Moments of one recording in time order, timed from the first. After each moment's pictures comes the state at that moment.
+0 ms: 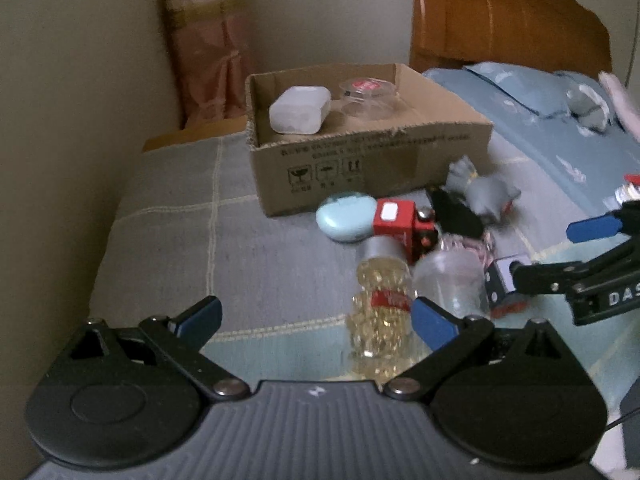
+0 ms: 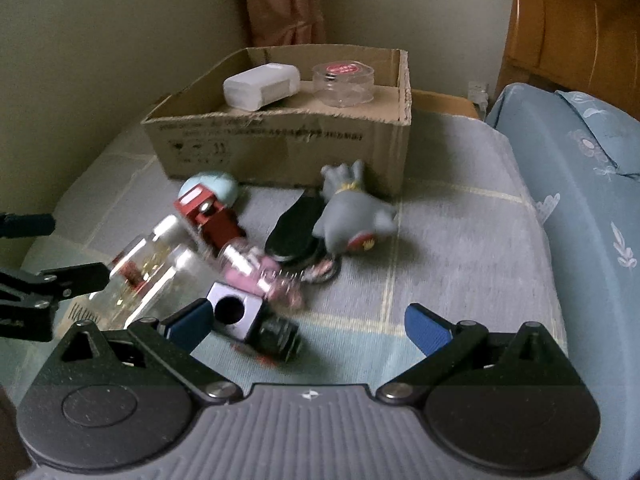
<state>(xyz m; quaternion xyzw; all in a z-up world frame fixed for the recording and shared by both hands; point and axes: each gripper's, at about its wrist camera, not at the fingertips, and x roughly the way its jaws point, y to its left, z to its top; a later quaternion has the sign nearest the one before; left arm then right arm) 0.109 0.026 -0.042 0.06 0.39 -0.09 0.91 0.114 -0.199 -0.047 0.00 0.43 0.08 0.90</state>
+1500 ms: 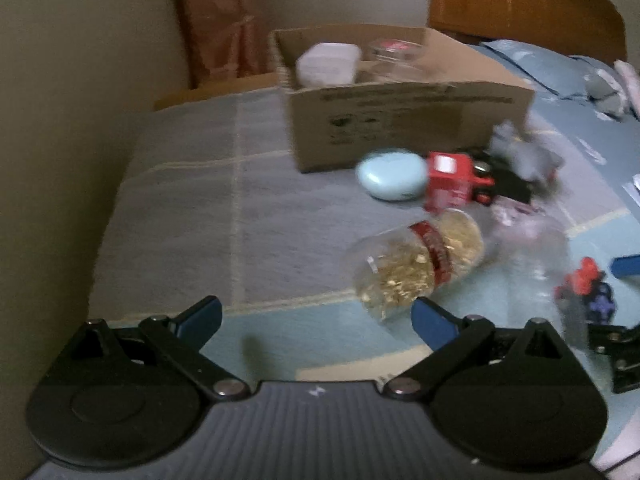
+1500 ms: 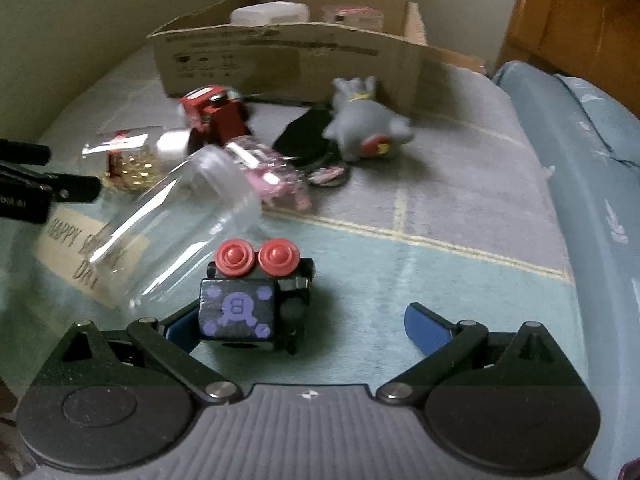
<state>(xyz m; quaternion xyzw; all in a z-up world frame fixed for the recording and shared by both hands) 0.128 0.058 -0.072 0.05 0.43 -0.07 0.90 0.088 -0.183 -0.087 -0.04 0.47 0.05 0.88</state>
